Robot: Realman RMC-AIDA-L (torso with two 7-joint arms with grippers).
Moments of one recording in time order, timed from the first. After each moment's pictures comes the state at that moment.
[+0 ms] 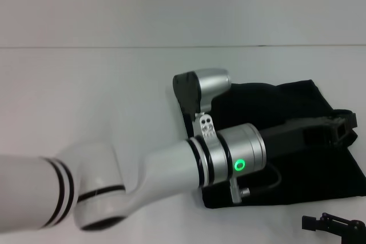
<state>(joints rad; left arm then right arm) -1.06 -2.18 0.14 -0.40 1.94 0.97 -1.17 0.30 2.07 -0.40 -0.50 -2.30 -1.77 1.11</state>
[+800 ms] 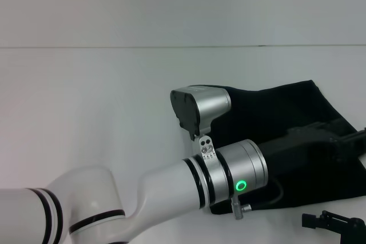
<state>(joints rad) -0.90 -2.18 -0.17 -0.49 2.27 0.94 -1.00 0.31 2.07 -0.40 -0.50 -2.30 -1.75 1.12</state>
